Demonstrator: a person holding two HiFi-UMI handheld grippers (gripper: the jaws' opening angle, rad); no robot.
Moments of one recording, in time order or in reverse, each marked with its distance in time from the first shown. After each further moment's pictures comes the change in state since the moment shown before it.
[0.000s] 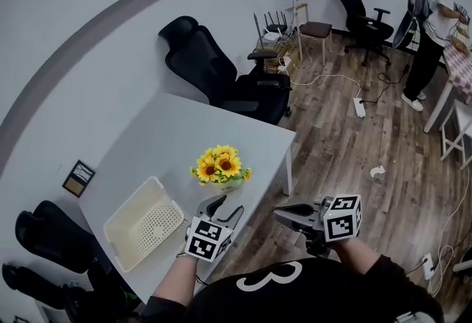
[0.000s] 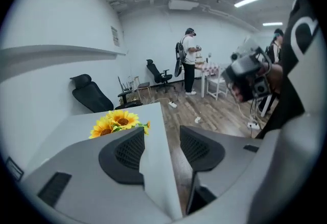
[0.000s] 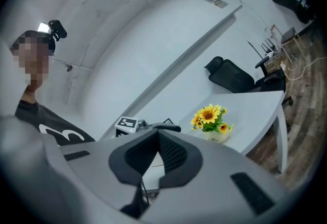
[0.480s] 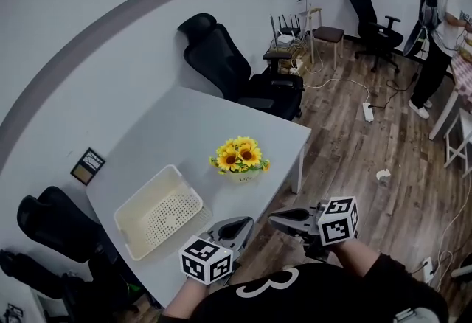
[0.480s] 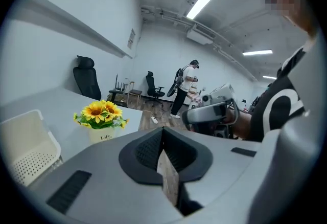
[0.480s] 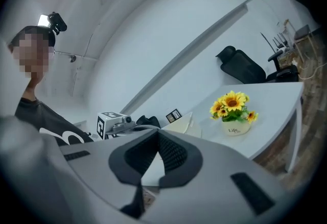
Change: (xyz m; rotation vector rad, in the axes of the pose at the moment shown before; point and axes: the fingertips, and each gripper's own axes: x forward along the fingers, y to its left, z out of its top) left arm -0.100 -0.053 0.007 -0.350 -0.194 -0.204; right arm 0.054 0.052 -0.036 -0.035 0.104 0.058
